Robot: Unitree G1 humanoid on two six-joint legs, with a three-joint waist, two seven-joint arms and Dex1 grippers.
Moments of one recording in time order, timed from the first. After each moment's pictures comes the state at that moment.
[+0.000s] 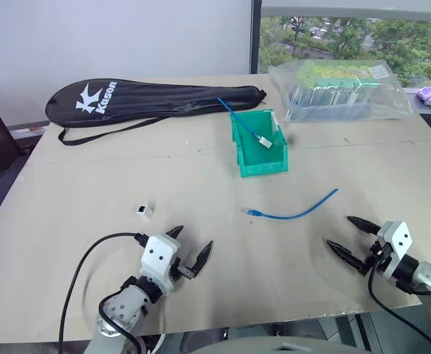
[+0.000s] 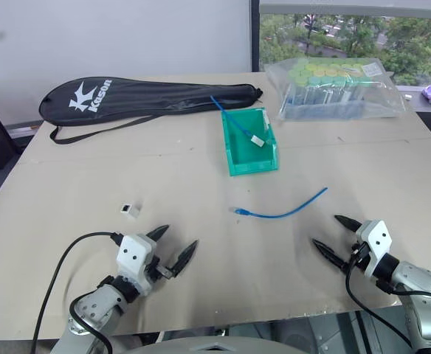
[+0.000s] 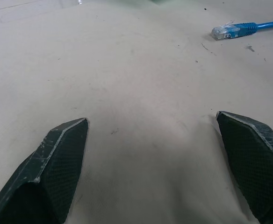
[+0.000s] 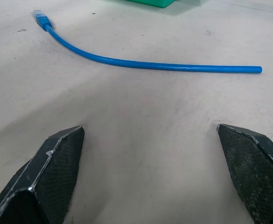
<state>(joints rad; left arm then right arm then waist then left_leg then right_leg) 0.46 0.36 -0.01 -0.42 -0.16 0.07 -0.47 0.24 -0.56 -0.18 0.00 0.37 -0.09 0.91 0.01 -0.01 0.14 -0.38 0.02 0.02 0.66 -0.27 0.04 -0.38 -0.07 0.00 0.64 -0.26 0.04</state>
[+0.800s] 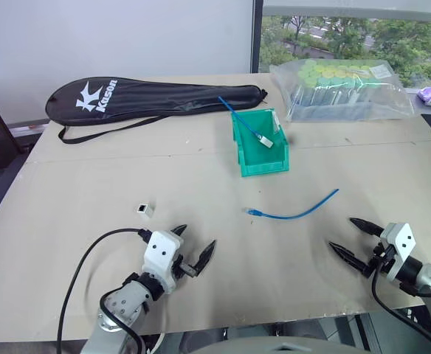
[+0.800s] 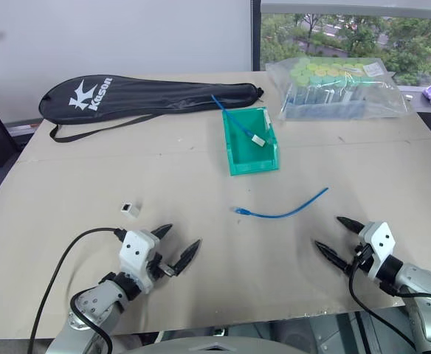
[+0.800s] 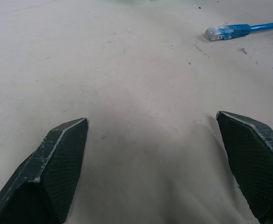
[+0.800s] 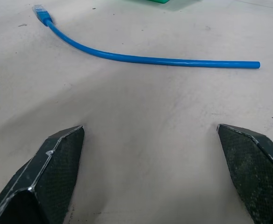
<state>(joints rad) 0.44 0.38 -0.01 -0.49 -0.18 0.19 -0.49 0.26 -0.58 -0.18 0.00 0.38 -0.09 0.91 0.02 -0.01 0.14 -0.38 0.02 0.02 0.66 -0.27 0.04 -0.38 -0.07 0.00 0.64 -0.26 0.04</state>
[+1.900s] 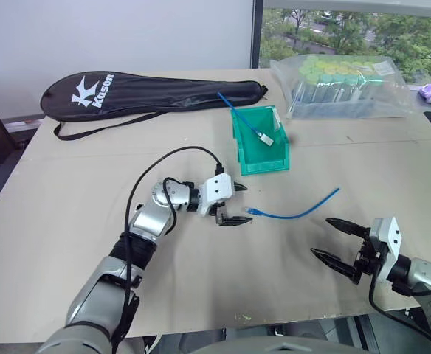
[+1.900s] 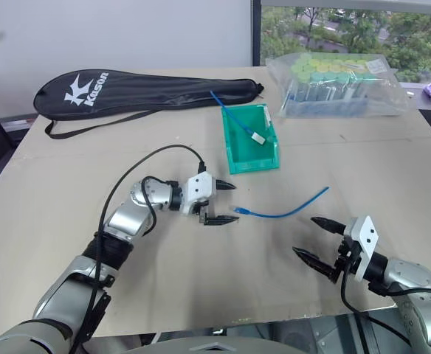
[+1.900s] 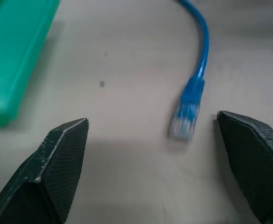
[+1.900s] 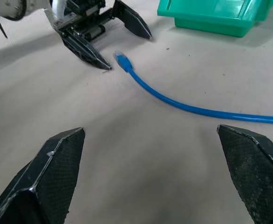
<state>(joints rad) -0.57 0.47 -0.34 0.38 -0.10 -0.08 -1.19 0.30 -0.60 -0.13 -0.31 0.52 0.17 0.96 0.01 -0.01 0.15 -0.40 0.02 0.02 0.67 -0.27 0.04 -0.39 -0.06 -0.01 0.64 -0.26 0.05</state>
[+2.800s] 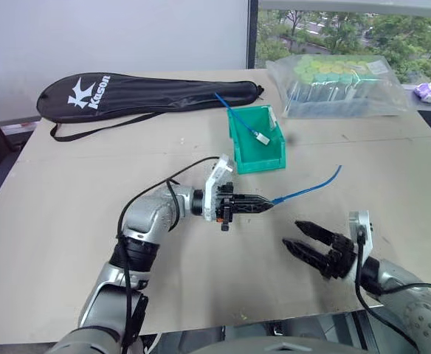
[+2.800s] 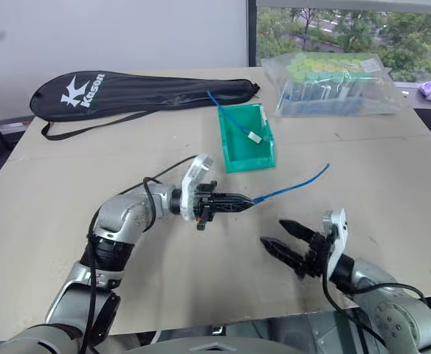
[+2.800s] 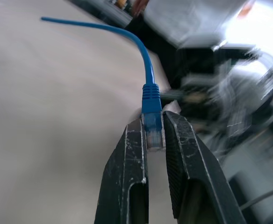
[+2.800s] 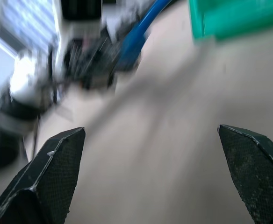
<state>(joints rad) -0.49 0.35 -0.10 -0.02 -0.76 1.00 -1.13 0.18 -0.37 -0.06 -0.51 0.96 0.63 0.60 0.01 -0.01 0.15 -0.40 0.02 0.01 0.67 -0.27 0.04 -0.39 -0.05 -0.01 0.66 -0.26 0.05</state>
